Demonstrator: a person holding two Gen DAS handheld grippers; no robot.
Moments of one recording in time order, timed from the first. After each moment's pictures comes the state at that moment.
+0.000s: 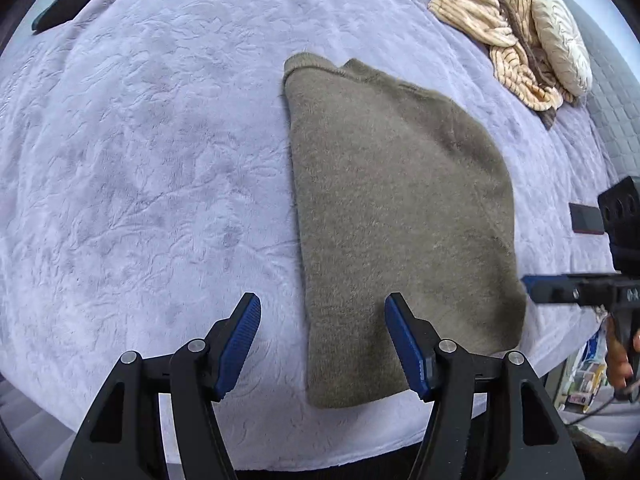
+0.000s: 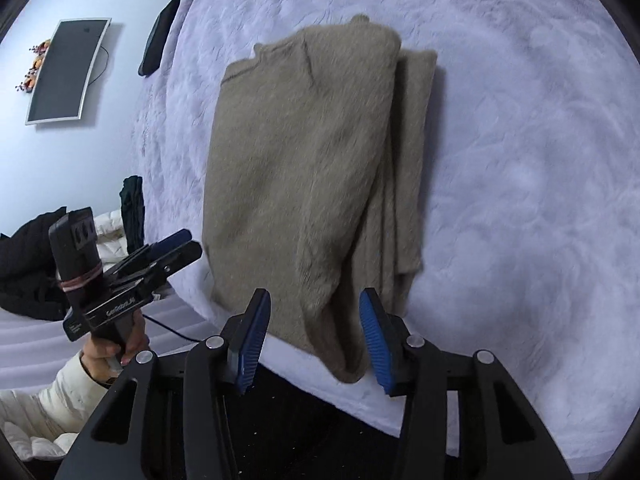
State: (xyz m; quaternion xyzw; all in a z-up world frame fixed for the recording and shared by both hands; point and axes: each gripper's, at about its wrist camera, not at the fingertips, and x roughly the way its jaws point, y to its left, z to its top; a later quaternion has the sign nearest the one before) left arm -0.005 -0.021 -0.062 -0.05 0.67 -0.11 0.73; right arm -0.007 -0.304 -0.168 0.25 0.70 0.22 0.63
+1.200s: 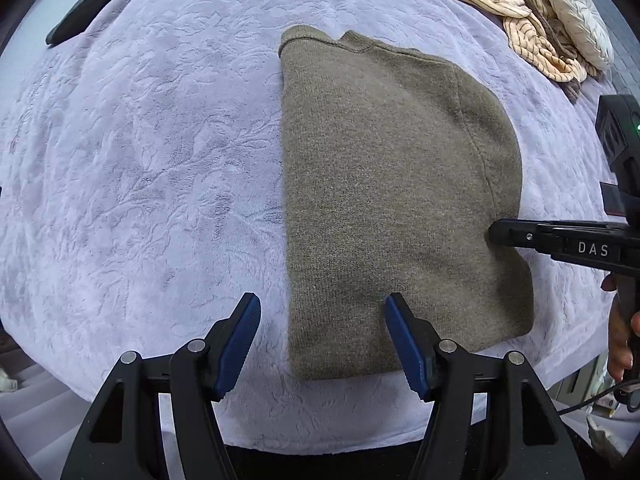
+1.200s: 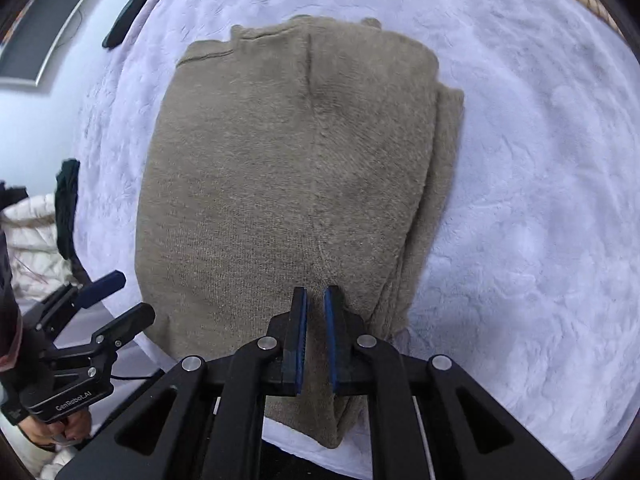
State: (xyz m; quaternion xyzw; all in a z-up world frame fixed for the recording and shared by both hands) left arm -0.022 -0.068 -0.059 0.01 0.68 -0.06 0.73; right arm 0.023 -0.253 -0.194 0.13 0.70 0.16 0.68
